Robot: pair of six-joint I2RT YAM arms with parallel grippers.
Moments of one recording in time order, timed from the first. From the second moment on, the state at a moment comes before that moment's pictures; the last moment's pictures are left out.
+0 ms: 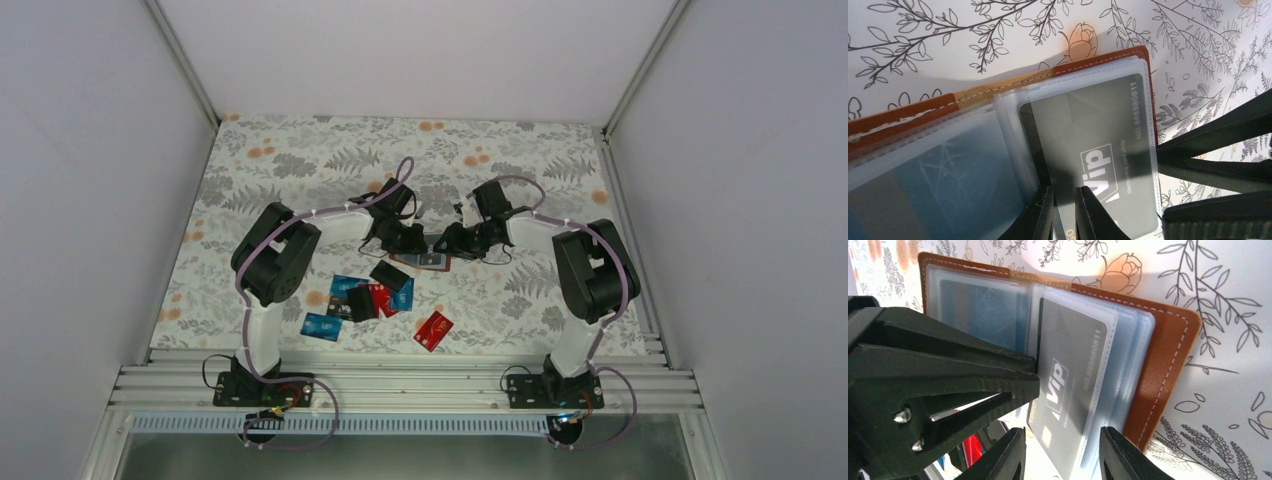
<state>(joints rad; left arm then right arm) -0.63 2.03 1.28 -0.35 0.41 -0.47 0.39 1.81 1.01 -0.32 -0.61 0.45</state>
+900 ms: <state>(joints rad) -0.63 2.03 1.27 -0.32 0.43 -0.48 0.39 1.86 1.01 -0.27 -0.66 0.47</state>
